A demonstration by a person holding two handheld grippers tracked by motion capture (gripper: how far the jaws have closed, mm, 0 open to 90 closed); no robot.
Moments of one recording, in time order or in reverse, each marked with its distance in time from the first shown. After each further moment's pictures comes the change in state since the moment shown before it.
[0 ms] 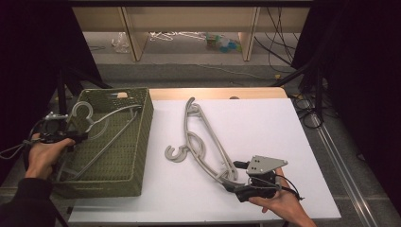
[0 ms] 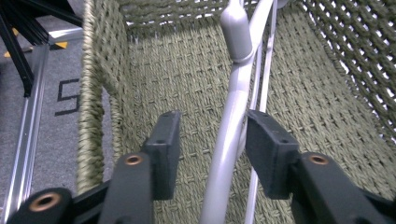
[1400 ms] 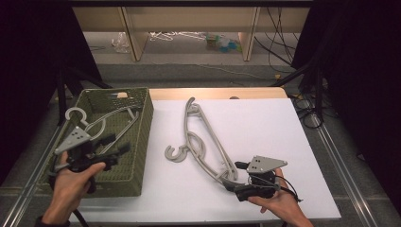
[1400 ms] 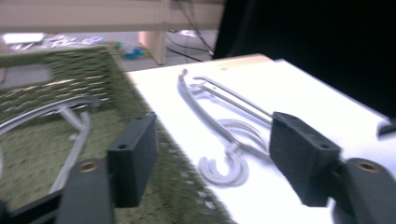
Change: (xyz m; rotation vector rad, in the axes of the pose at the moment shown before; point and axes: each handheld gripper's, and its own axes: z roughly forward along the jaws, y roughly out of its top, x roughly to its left) left arm -0.146 -0.022 -0.065 -0.424 -0.394 0.072; right arm -0.004 -0.010 0.005 0.004 -0.015 0.059
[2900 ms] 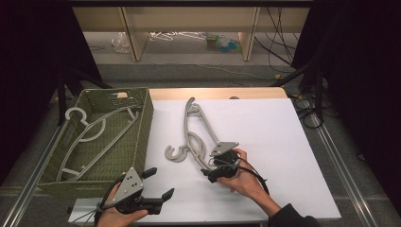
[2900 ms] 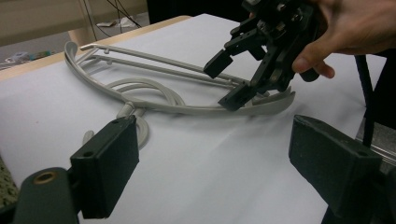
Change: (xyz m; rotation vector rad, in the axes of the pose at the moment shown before) left arm -0.095 -0.076 0.029 0.048 -0.192 0.181; right arm -0.014 0.029 0.104 0.230 -0.083 -0.049
